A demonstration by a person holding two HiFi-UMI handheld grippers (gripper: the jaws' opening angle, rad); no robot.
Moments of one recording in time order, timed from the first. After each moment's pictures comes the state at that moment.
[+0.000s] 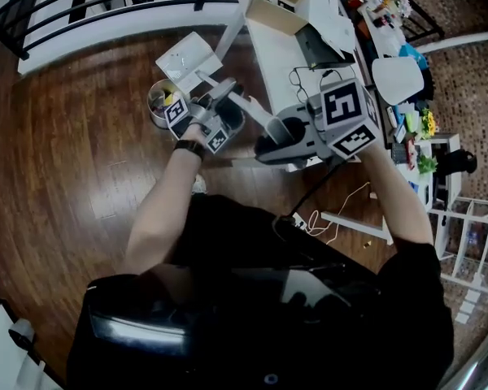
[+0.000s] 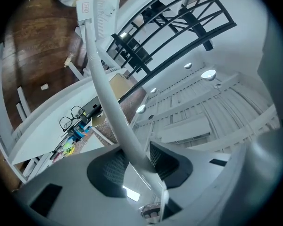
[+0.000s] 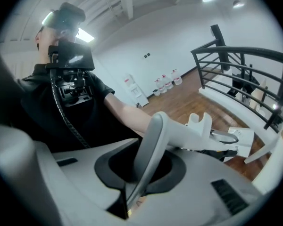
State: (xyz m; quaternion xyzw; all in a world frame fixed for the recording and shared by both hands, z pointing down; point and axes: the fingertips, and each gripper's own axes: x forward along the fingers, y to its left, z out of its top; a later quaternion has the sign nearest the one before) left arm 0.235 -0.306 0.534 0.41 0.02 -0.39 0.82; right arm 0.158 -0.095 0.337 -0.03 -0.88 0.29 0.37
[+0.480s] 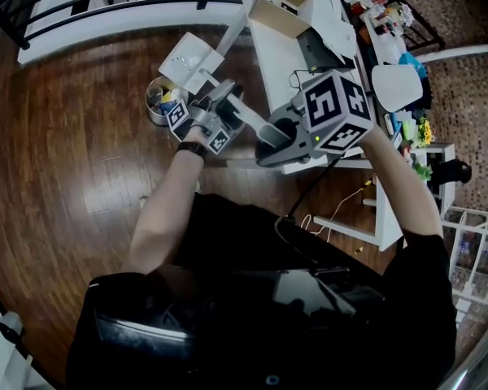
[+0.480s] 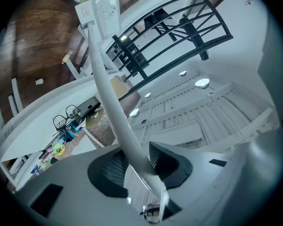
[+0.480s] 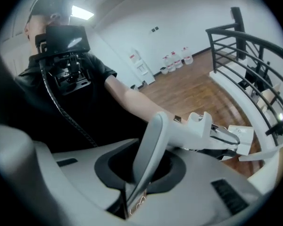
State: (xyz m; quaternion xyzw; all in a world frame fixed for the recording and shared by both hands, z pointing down) left arm 0.234 -0.304 0.544 0.38 0.03 -0.44 0.81; right arm 0.165 -0.084 0.351 -0.11 -0.82 0.26 0.49
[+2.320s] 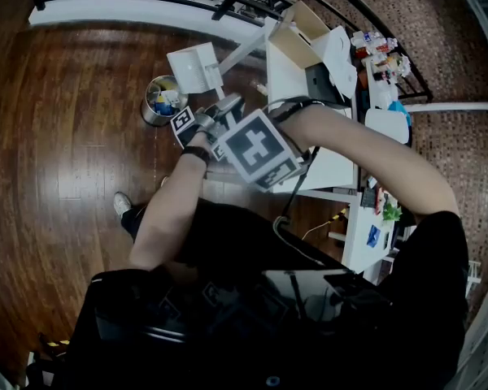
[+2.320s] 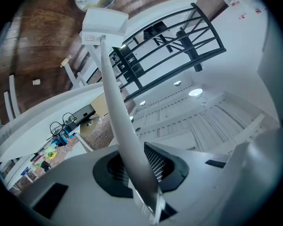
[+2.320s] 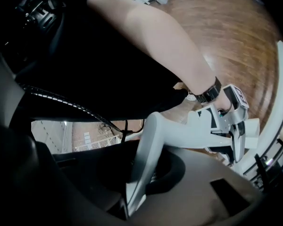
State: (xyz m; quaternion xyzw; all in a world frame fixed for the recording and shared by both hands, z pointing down) left arm 0.203 -0.311 0.568 0.34 0.00 -0.49 0.80; right arm 0.179 -0.063 0.394 -0.38 -0.43 0.10 0.81
